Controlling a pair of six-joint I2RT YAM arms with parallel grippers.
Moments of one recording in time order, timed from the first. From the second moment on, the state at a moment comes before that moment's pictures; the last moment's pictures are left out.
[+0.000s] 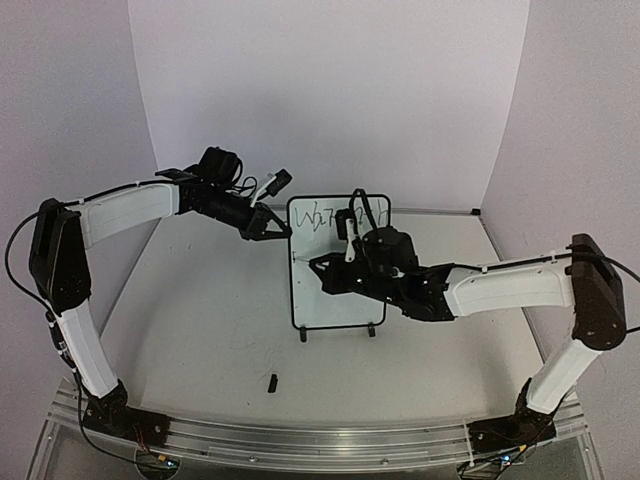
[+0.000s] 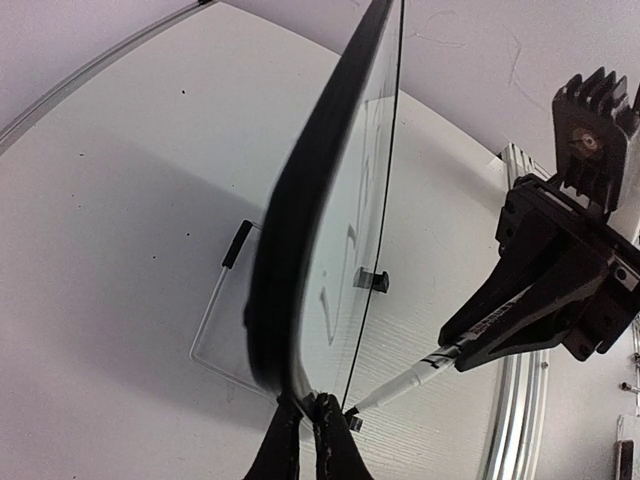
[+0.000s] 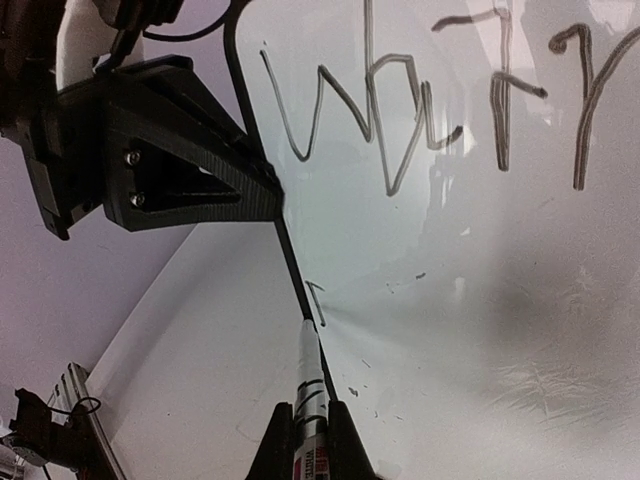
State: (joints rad) left arm -0.54 1.79 1.54 -0.52 0.75 0.21; right arm 0.99 1.68 1.03 0.32 0.14 0.56
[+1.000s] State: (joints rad) left arm -0.54 1.79 1.54 -0.52 0.75 0.21; right arm 1.00 1.71 1.10 0.33 0.22 0.52
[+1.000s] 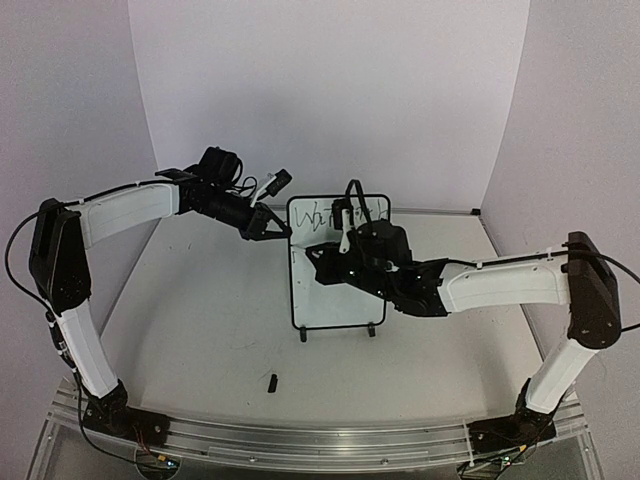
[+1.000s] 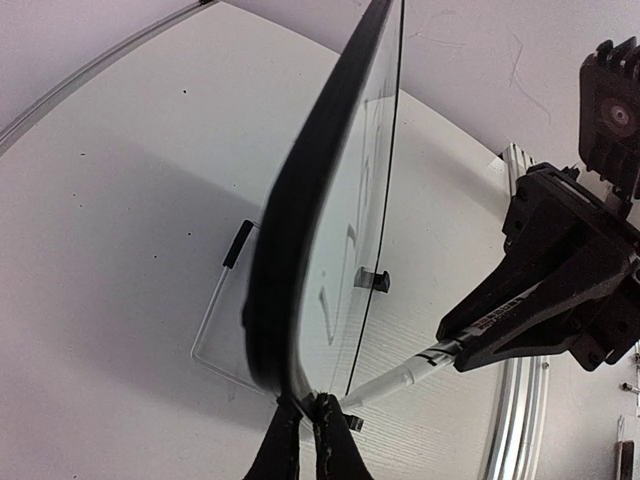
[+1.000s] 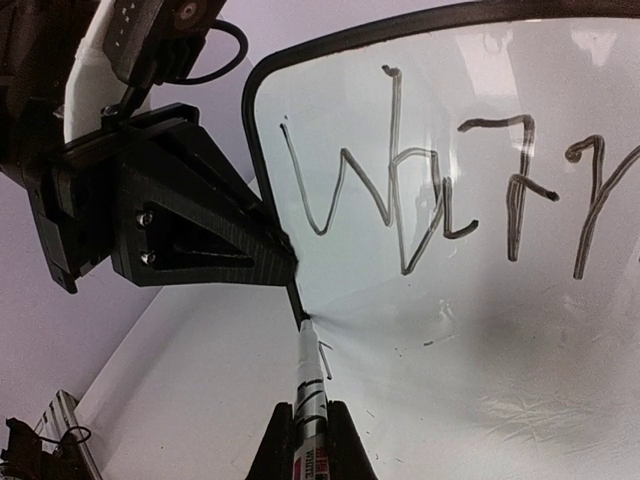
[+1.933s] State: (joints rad) left arm -0.54 1.79 1.54 -0.52 0.74 0.21; right arm 1.00 1.71 1.10 0.33 0.24 0.54
